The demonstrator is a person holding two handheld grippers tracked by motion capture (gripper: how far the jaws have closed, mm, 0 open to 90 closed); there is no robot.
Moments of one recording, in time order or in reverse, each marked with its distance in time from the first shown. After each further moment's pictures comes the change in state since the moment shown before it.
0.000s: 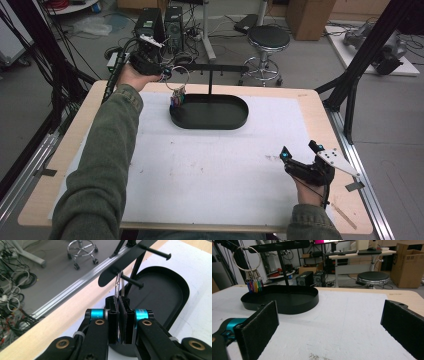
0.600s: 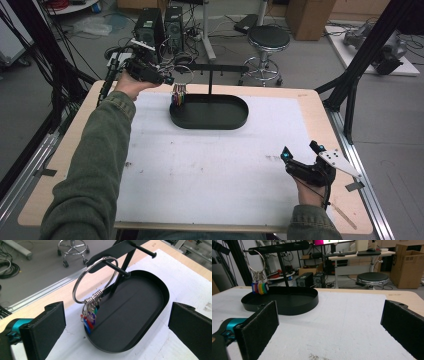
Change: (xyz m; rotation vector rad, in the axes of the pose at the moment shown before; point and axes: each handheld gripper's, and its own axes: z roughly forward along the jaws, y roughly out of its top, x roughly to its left) left arm -0.006 -0.020 -0.013 -0.048 -0.071 -0.133; right arm -0.001 0.000 -0.003 -0.007 0.000 0.005
